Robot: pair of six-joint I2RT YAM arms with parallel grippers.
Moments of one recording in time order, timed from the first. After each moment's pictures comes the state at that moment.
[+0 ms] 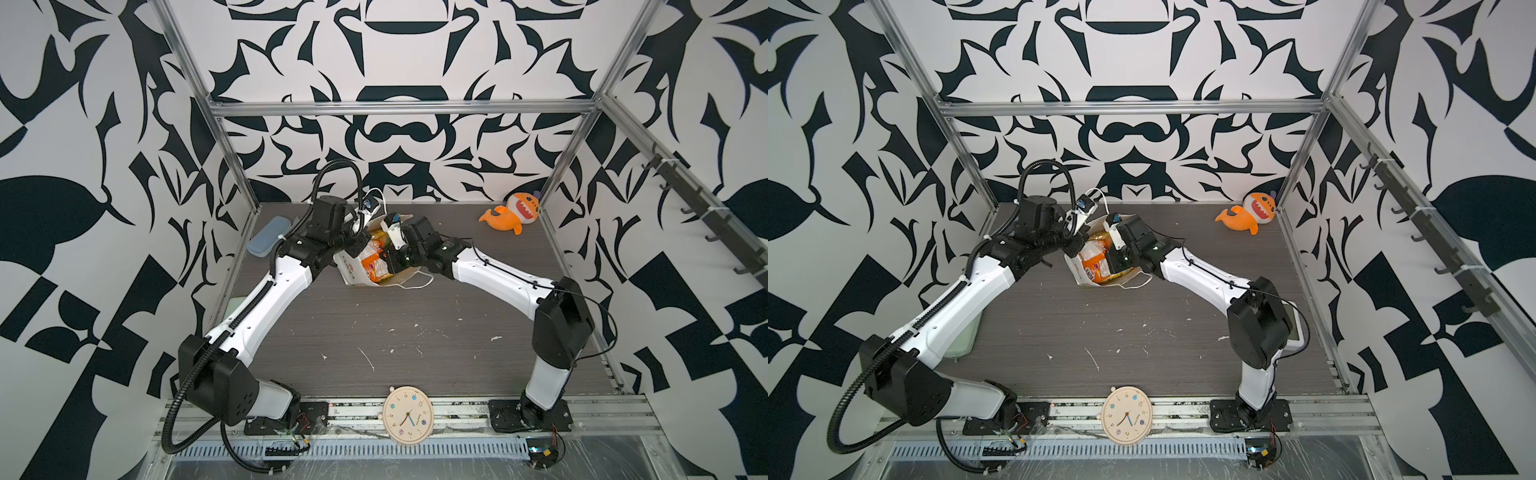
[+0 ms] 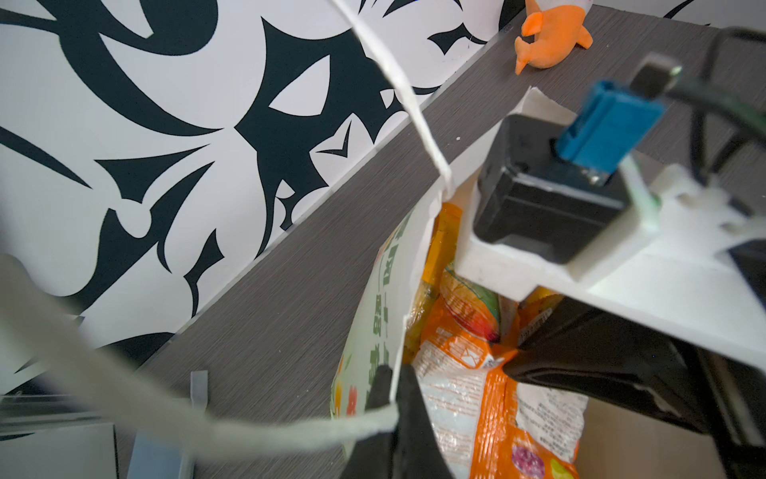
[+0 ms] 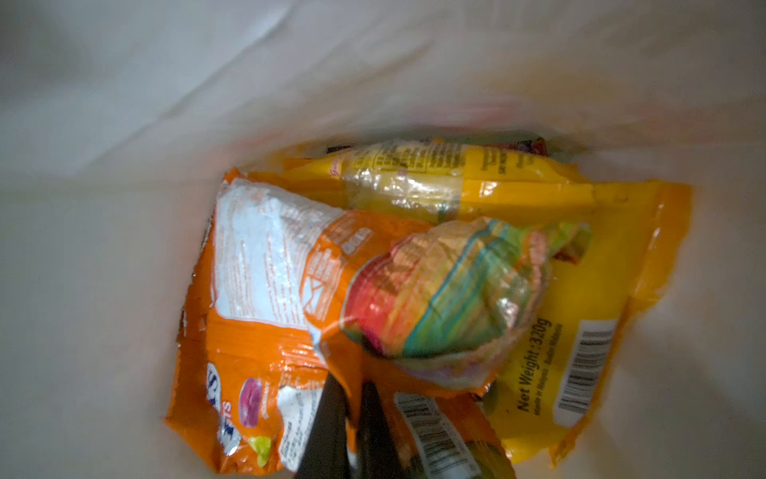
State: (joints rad) left arm -0.47 1.42 1.34 -0.48 0.08 0.40; right arm 0.73 1.80 1.50 -0.40 -0.16 0.27
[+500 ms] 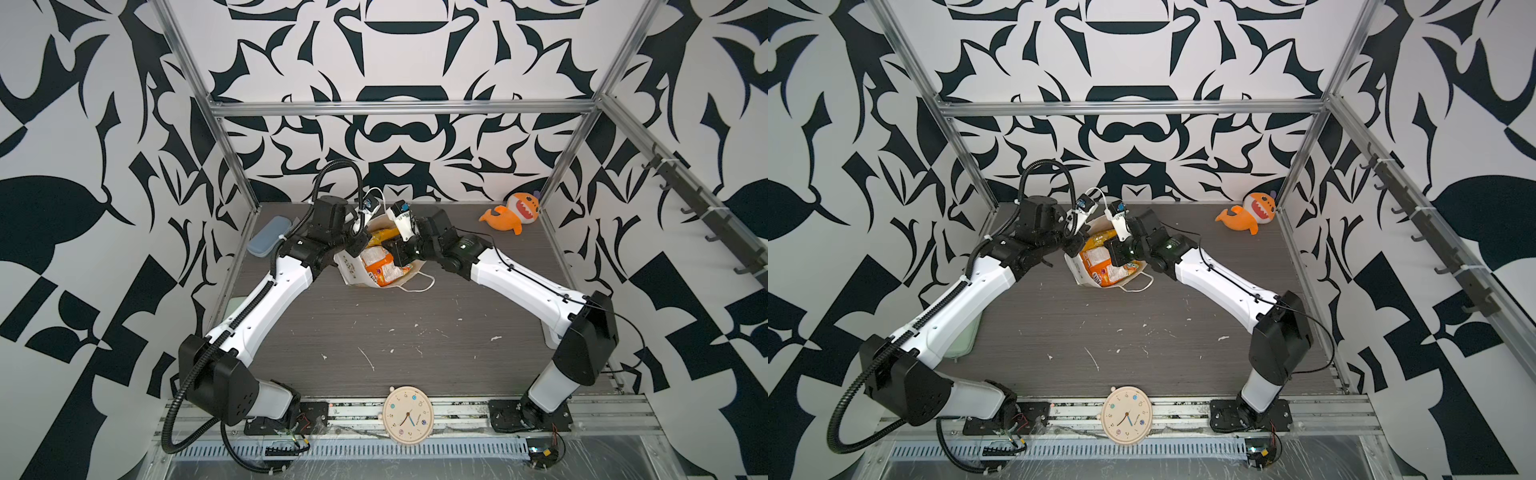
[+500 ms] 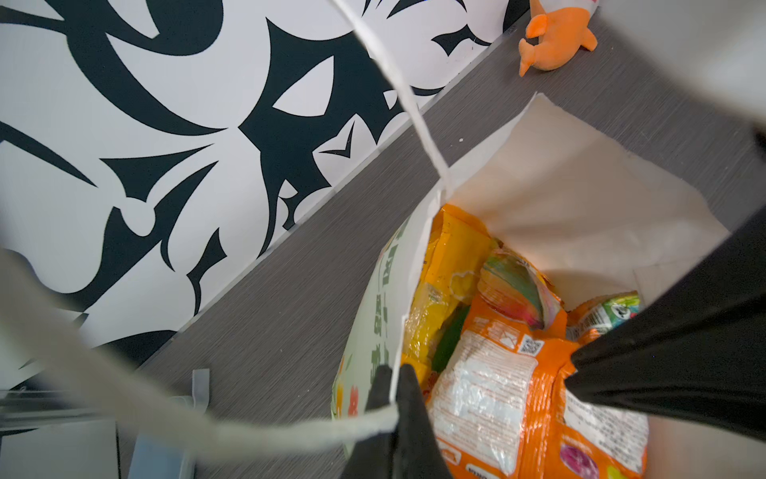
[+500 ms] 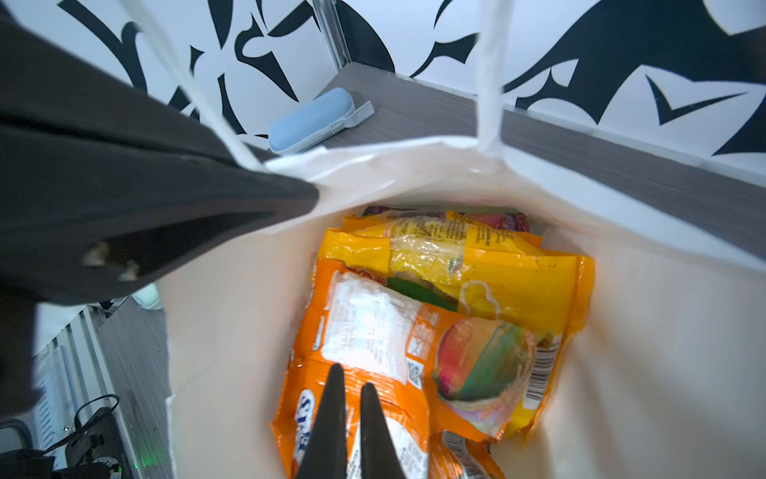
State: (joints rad) left arm -0.47 1.42 1.34 -0.47 0.07 0.39; right arm 0.73 1.67 1.50 -0.41 -0.19 0.23
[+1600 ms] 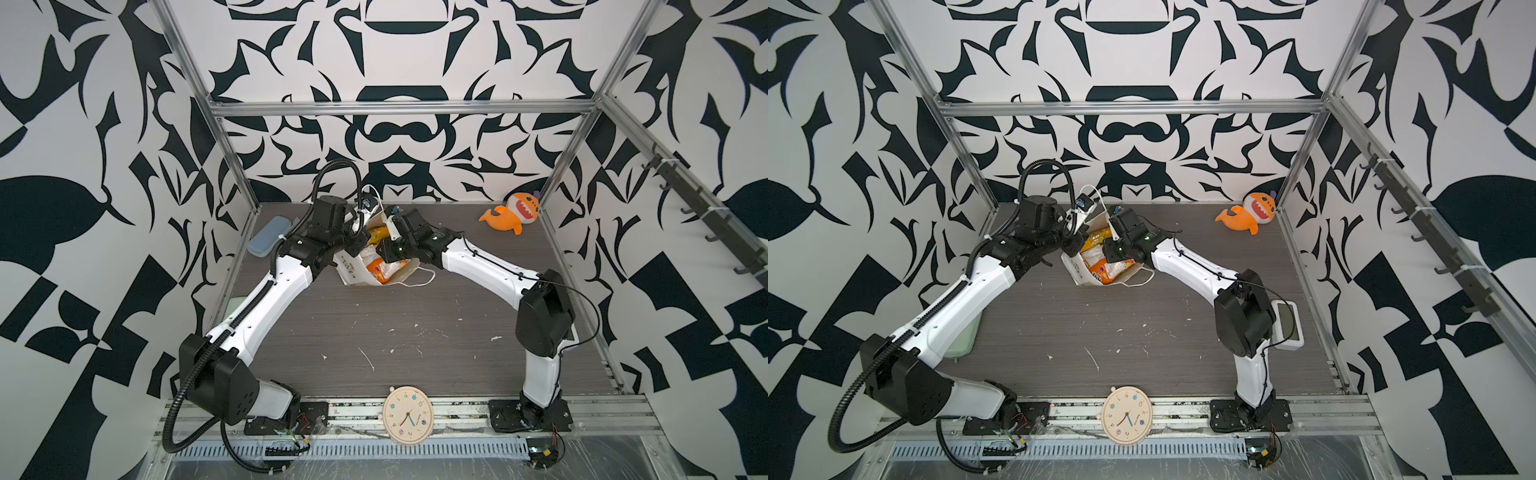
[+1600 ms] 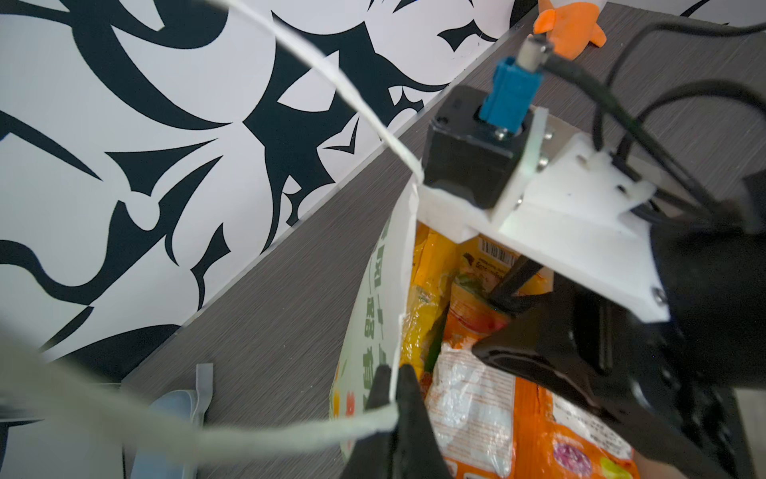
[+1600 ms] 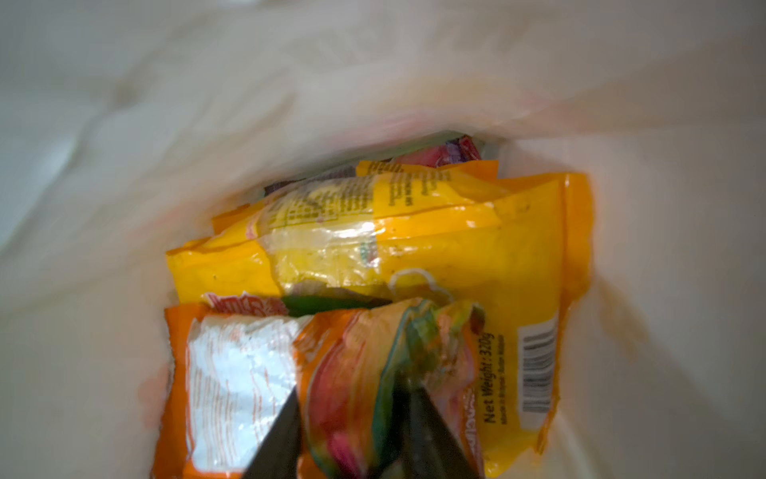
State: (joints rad) left arm -0.47 1.42 1.34 -0.47 0.06 0.38; right arm 0.73 1.92 1.67 -0.50 -0.07 0.38
